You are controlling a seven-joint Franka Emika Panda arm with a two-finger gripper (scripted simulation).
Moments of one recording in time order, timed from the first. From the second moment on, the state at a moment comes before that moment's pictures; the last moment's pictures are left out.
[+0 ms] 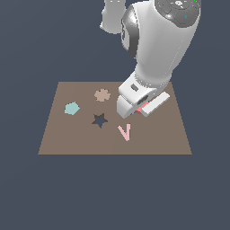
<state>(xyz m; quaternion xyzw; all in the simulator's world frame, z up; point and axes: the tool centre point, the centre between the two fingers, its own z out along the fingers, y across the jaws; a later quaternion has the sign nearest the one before) -0.022 0.093 0.036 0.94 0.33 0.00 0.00</state>
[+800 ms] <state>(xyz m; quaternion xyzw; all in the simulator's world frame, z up) -0.021 0.047 0.035 0.94 0.34 0.00 0.00</state>
